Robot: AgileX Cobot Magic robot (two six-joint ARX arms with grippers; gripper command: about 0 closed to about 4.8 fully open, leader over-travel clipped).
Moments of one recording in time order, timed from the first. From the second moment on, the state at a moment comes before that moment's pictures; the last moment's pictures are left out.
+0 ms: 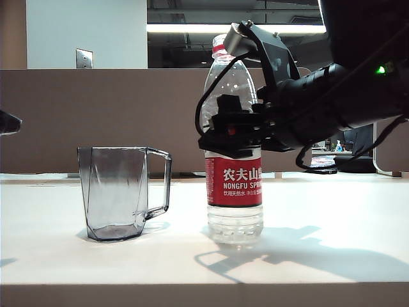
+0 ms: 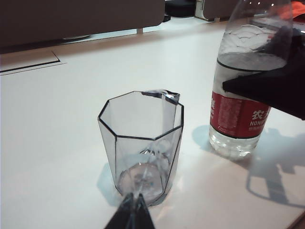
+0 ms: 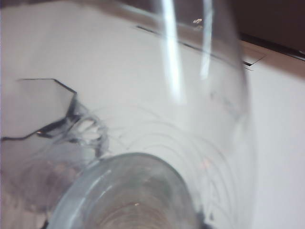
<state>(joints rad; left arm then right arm) -0.61 0.08 0.00 -0.04 -0.02 0.01 0.68 1.57 0.45 0.92 -0.02 -0.11</state>
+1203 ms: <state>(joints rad) -0.60 0.08 0.00 -0.04 -0.02 0.01 0.73 1.48 0.61 0.52 0.14 -0.46</state>
